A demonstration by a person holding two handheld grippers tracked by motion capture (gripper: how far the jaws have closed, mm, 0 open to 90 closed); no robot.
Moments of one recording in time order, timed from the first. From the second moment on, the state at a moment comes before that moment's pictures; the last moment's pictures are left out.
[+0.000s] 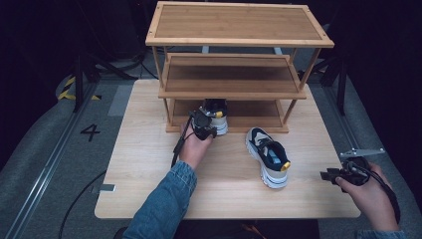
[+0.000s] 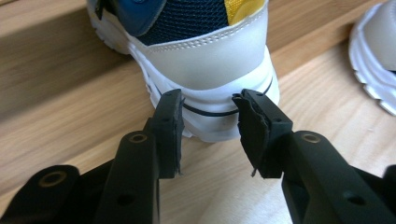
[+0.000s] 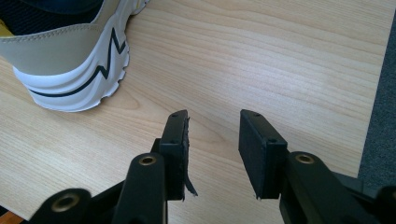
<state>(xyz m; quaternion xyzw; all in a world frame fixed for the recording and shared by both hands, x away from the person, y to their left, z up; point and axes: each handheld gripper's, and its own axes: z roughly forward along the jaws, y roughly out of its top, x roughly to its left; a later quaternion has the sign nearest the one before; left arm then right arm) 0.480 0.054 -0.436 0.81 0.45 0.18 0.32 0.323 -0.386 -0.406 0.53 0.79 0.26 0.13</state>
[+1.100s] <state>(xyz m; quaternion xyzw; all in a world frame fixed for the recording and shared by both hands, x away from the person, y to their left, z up) 0.473 0.061 -0.412 0.82 0.45 0.18 0.31 0.326 -0.377 -0.405 0.52 0.80 0.27 0.14</state>
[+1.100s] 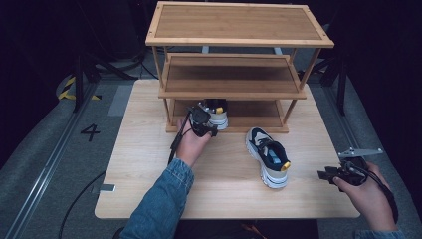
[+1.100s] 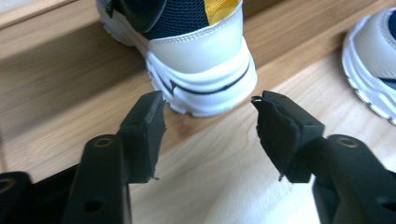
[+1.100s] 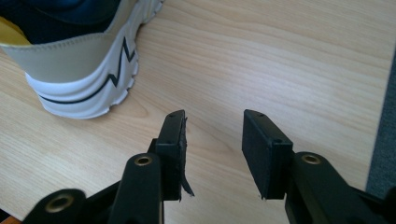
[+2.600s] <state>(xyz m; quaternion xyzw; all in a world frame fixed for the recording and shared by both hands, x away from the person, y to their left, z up) 0.388 0.143 -0.390 0.87 0.44 0.13 0.15 0.374 -0.298 -0.383 0.41 0.88 0.22 0.09</state>
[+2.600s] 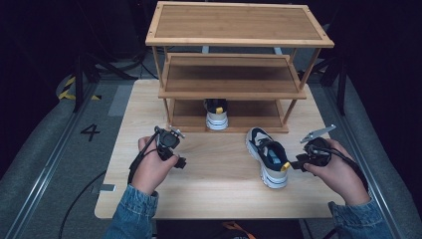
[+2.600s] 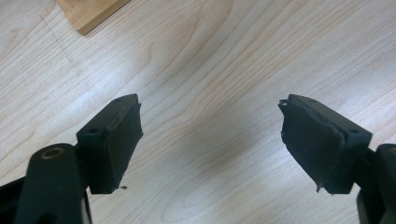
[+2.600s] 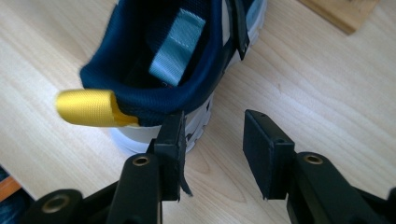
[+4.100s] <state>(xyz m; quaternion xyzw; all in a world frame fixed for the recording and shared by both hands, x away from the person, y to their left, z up) 0.374 0.171 -0.405 0.87 0.46 0.11 0.15 0.373 -0.225 -0.394 0.25 0.94 0.22 0.02</state>
